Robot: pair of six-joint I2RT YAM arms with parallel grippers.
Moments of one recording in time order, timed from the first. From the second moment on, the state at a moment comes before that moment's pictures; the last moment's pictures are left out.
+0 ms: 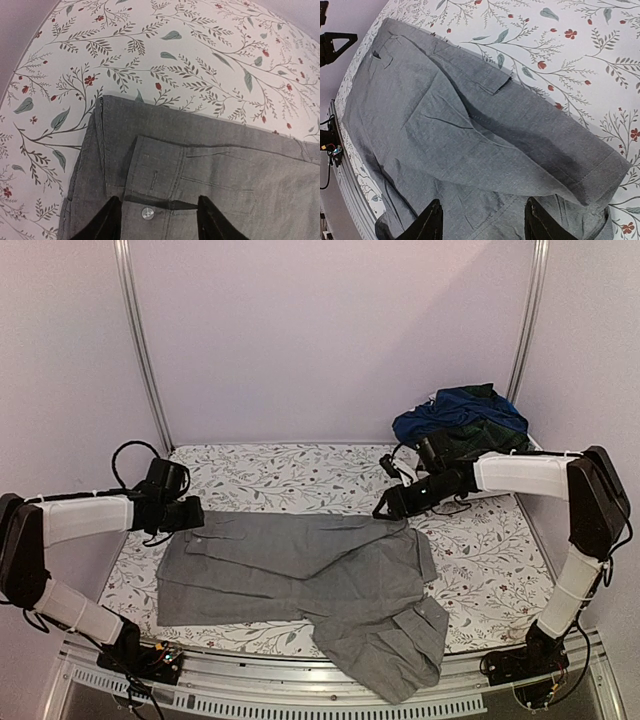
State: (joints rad) left arm -0.29 1.37 0.71 -0.20 -0.23 -0.45; right arm 0.54 1.77 1.22 -0.38 -0.43 0.15
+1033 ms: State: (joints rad) left arm -0.16 1.84 0.93 -0.05 0.03 -0.66; right arm 0.54 2.27 1.65 -0.37 -0.26 0.14
